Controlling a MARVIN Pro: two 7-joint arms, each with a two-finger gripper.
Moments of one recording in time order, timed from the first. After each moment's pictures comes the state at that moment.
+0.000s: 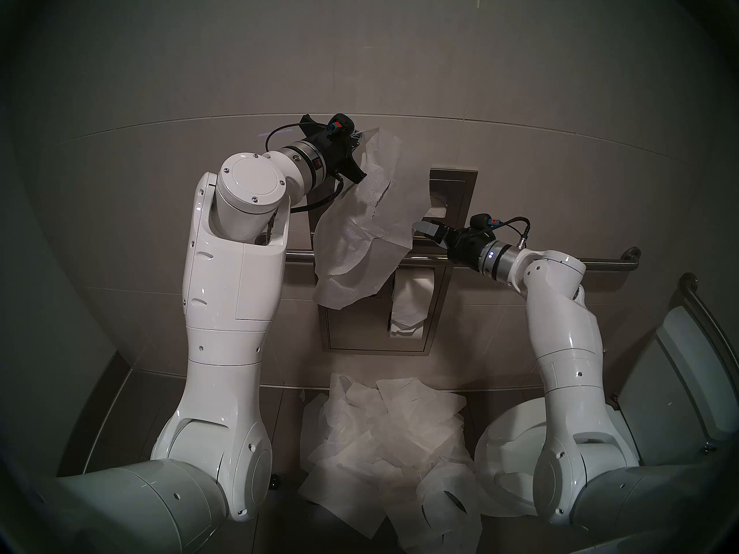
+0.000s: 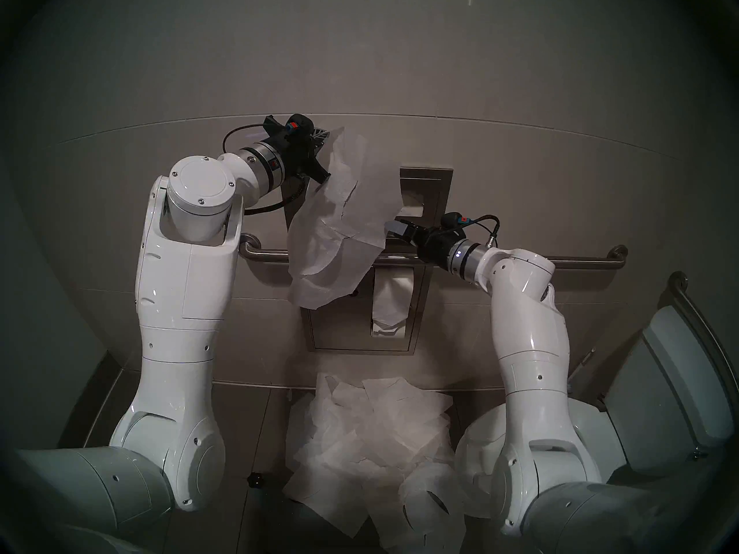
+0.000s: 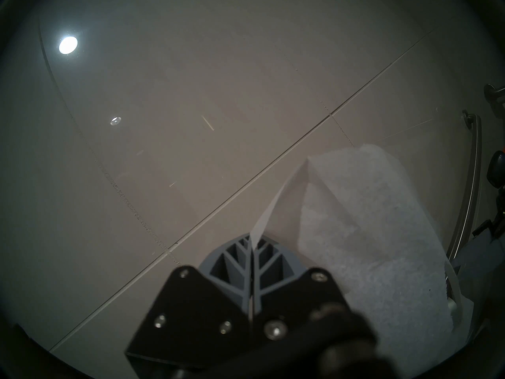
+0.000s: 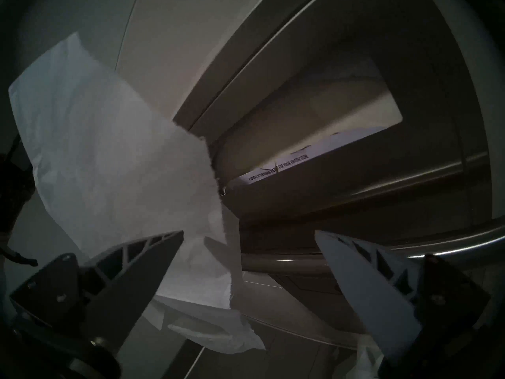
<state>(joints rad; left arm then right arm) 1.02 -1.61 -1.53 -1.76 0.62 0.28 -0.72 -1.13 -1.41 1.76 -1.34 0.58 0.86 0.64</state>
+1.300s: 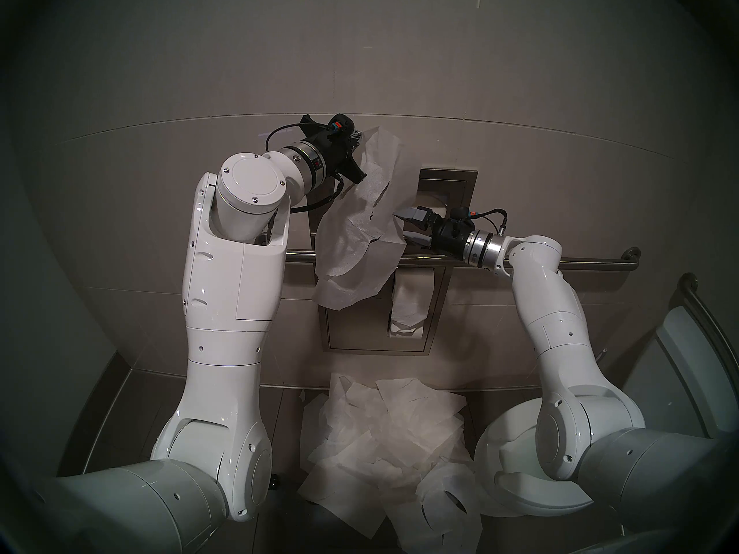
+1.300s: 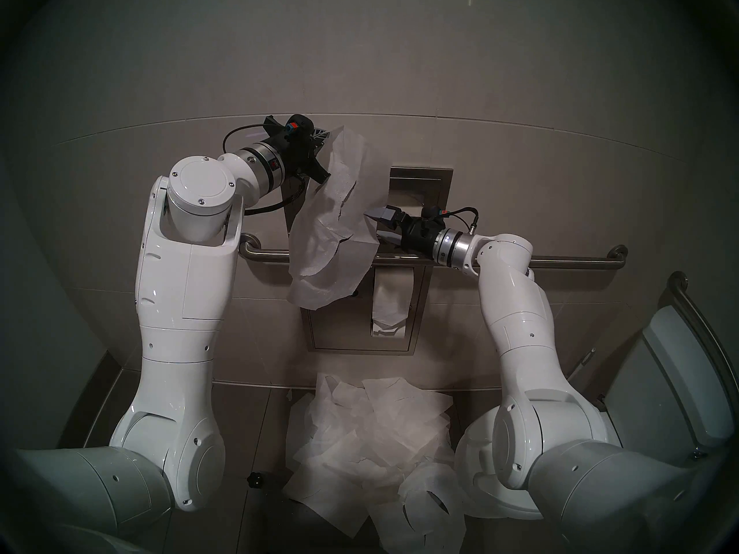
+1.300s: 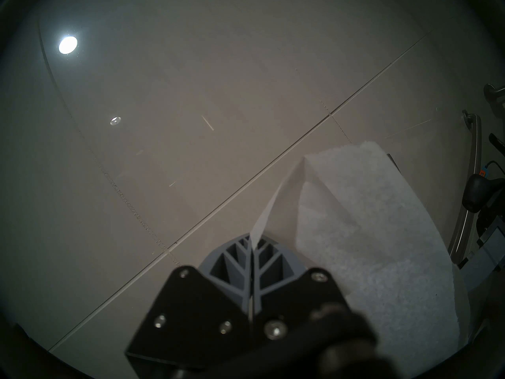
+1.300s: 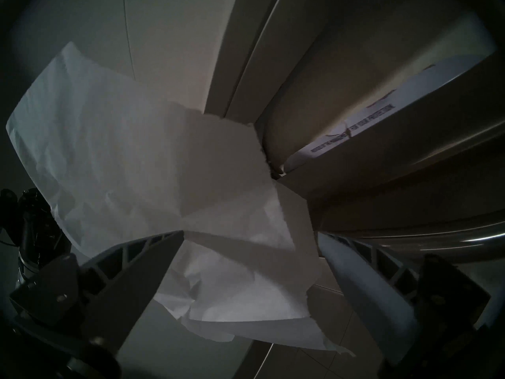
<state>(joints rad) 1.02 -1.61 -1.53 -1.76 0.62 0.28 -0.72 -0.94 -1.42 1.66 -1.06 0.68 0.94 0.79</state>
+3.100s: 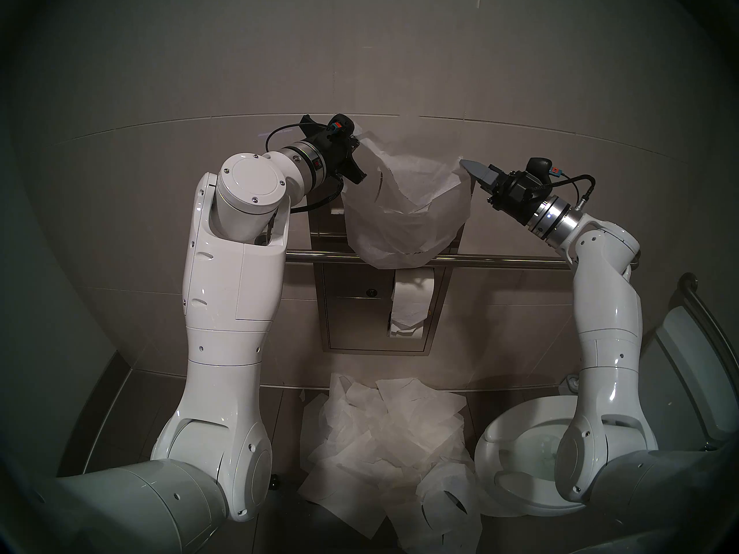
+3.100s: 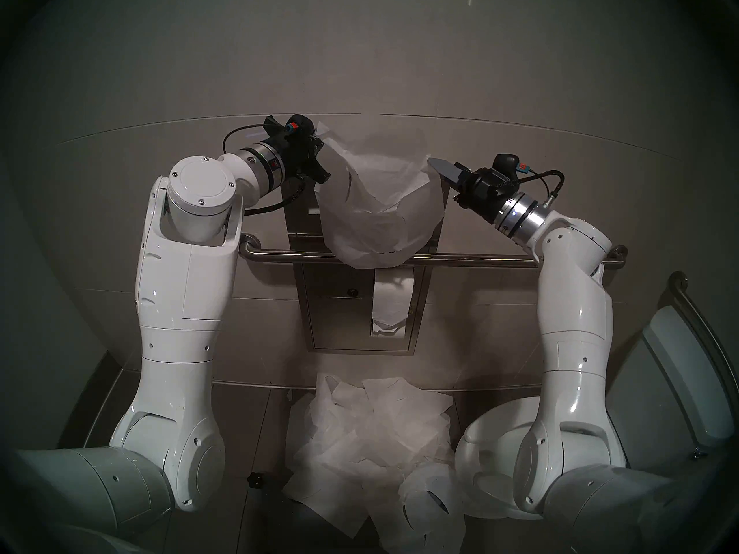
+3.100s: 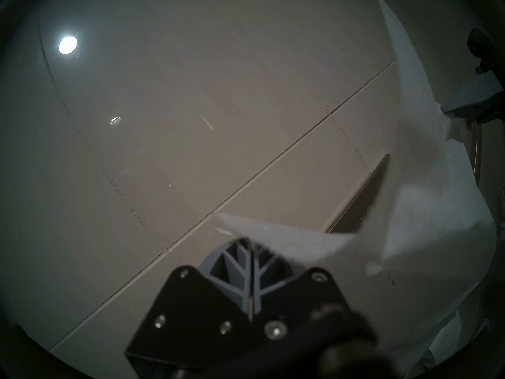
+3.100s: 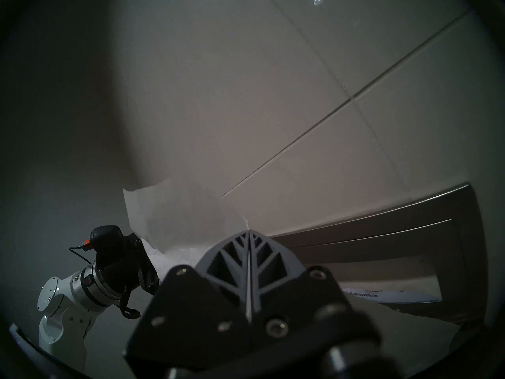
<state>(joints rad) 1.02 -1.61 -1.53 -1.76 0.62 0.28 -0.72 -1.11 -1.34 1.88 -1.51 0.69 0.74 0.83</state>
